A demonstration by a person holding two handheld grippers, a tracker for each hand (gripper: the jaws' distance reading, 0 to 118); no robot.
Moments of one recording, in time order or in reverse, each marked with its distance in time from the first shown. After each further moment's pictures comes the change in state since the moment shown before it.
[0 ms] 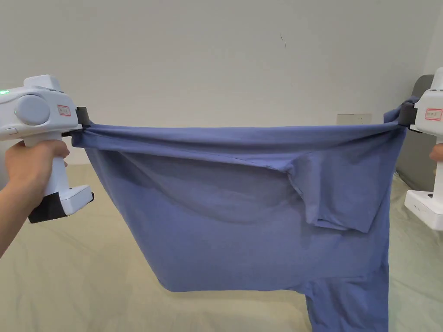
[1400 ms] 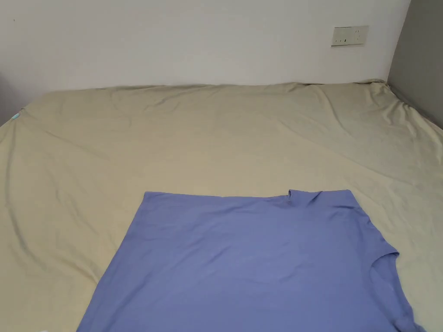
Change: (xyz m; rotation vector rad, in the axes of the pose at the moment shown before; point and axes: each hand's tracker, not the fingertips) left arm -0.195 -0.467 0.285 -0.814 0.081 0.117; right arm 0.107 -0.463 0.295 -0.800 -0.055 -0.145
